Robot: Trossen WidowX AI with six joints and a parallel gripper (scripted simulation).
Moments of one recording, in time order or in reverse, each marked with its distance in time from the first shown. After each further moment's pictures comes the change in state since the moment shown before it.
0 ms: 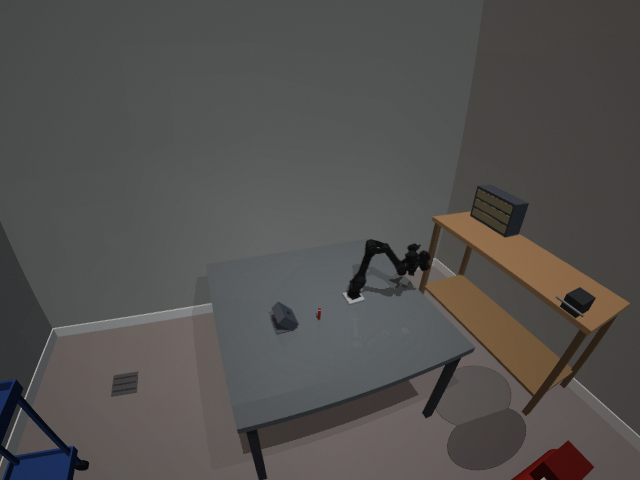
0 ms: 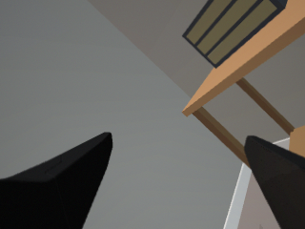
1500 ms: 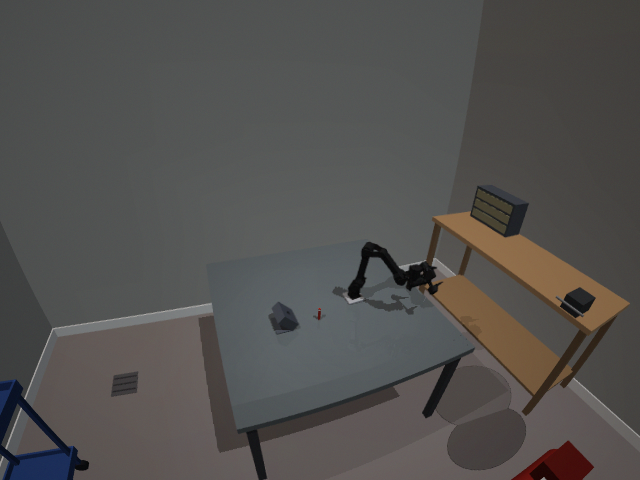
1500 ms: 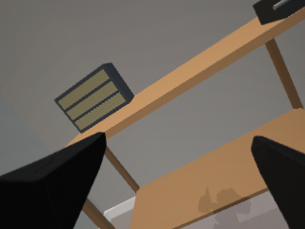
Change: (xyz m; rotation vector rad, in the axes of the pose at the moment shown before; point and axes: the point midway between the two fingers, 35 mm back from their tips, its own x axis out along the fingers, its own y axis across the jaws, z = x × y) arm -0.171 -0.086 0.125 -0.354 -0.313 -0.563
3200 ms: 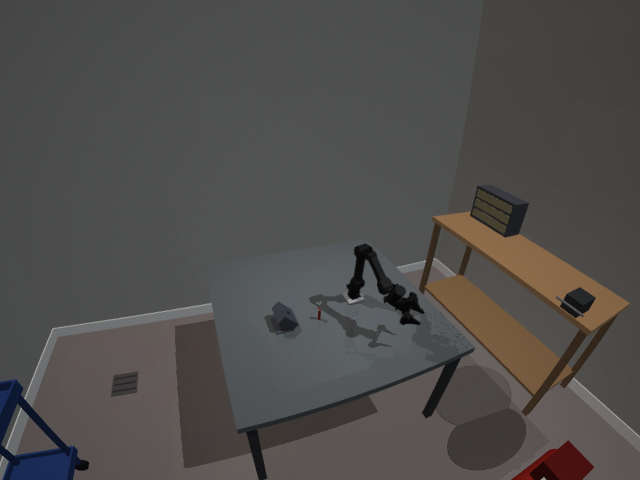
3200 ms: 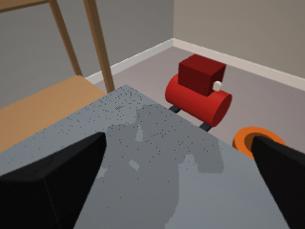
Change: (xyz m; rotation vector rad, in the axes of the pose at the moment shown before) arm -0.238 -0.187 0.066 -0.429 0.159 -0.873
